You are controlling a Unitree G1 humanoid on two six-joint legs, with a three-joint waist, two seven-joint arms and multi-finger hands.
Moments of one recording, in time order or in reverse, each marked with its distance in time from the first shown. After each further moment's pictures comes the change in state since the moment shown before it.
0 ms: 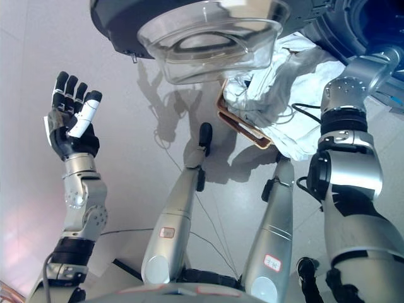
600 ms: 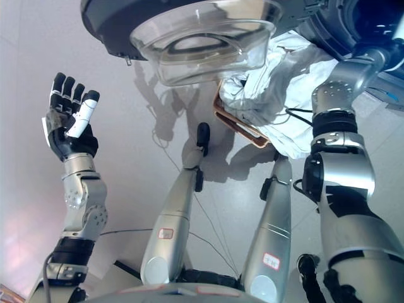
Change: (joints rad) left arm -0.002 0.000 0.000 -0.001 0.001 0.000 0.029; right arm 0.022 0.050 0.082 -0.004 -0.147 0.048 -0.053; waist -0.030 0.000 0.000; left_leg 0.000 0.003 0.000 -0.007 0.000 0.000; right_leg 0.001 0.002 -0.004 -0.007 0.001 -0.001
